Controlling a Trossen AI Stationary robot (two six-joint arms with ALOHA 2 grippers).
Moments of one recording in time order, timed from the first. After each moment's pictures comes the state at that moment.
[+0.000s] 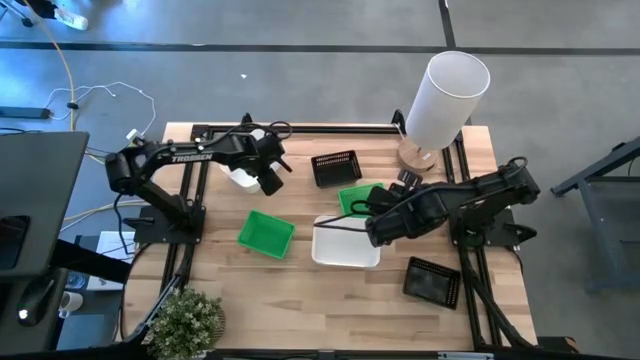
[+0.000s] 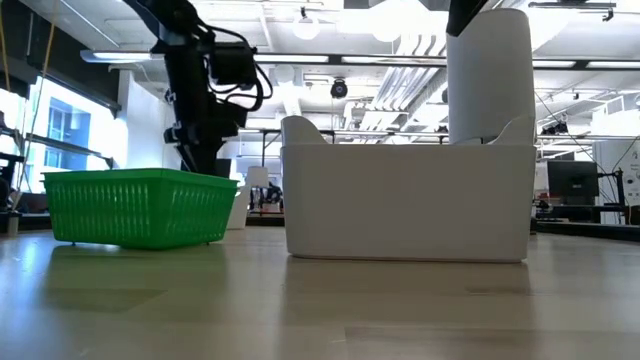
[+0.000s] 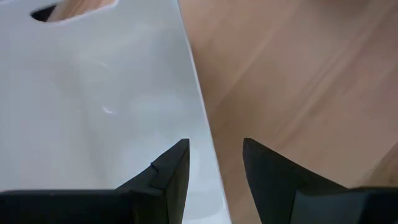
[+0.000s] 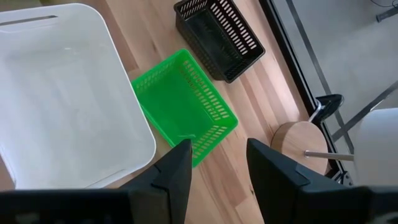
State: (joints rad) left arm 0.58 1.50 0.97 -0.78 -0.19 -0.17; right arm 0.34 1.64 1.73 -1.56 0.59 0.70
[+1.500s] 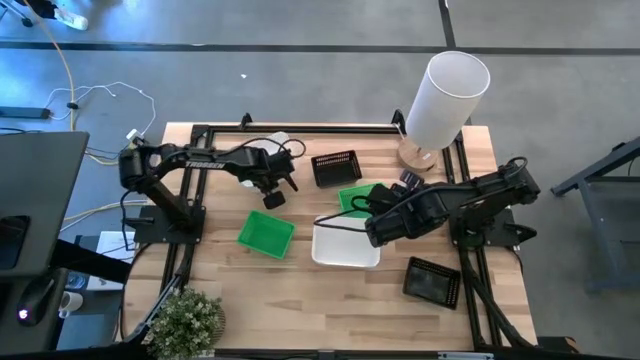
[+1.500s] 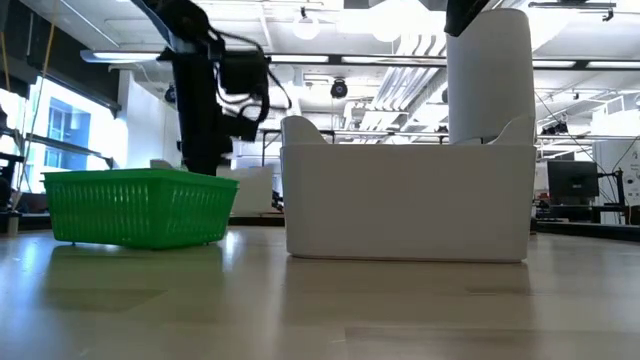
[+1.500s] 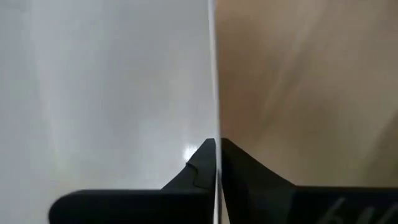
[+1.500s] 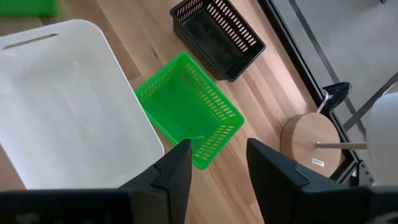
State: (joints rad) left arm 0.46 1.60 0.97 -0.75 -0.22 -0.06; right arm 0.34 1.64 1.73 -1.55 0.59 0.80
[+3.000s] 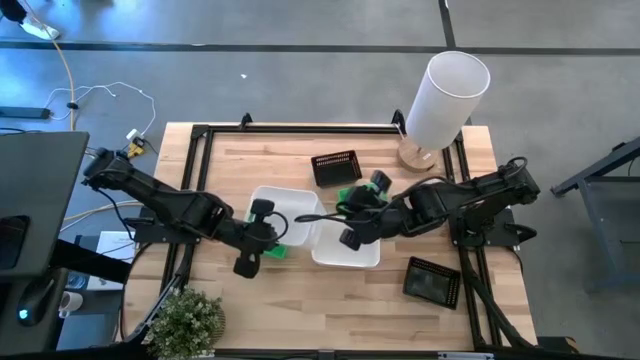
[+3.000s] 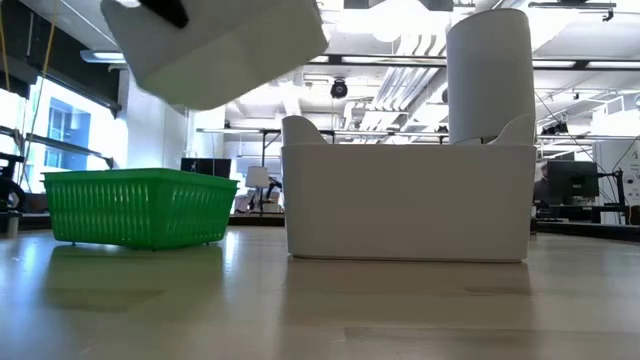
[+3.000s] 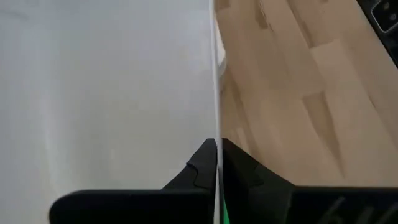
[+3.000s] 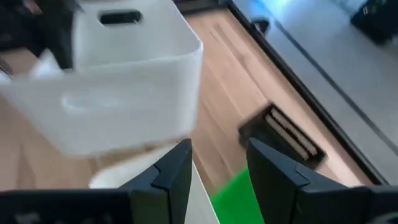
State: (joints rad) left arm -0.30 1.30 1.12 -0.79 -0.27 -0.05; right arm 0.34 1.64 1.73 -1.01 0.66 0.51
